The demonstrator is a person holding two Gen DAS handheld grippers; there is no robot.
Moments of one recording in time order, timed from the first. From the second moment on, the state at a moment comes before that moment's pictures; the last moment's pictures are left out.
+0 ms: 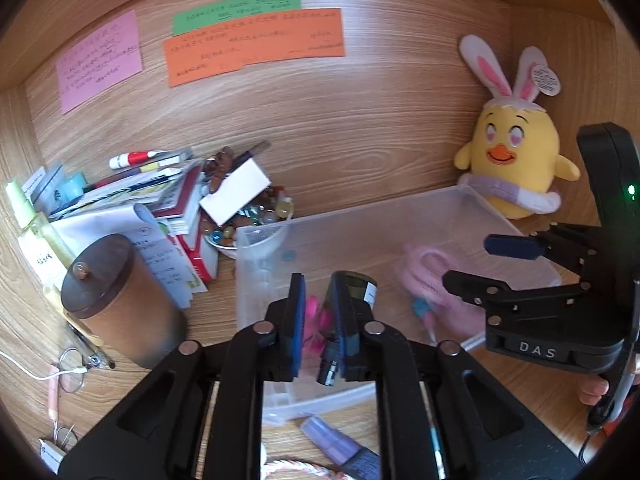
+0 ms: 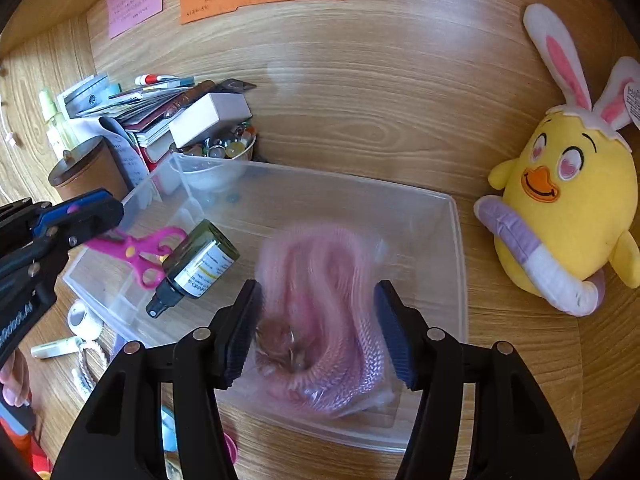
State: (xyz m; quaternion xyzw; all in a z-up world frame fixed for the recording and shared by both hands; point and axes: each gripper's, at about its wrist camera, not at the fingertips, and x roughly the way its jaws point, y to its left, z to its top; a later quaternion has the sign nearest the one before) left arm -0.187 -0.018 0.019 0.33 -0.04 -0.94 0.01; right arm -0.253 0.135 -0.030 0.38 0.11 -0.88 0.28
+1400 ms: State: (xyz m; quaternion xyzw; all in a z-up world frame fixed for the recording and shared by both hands) left arm -0.046 -0.020 -0.041 0.41 0.01 -0.91 -0.04; right arm -0.096 0.179 -0.062 0.38 0.13 -0.86 0.32
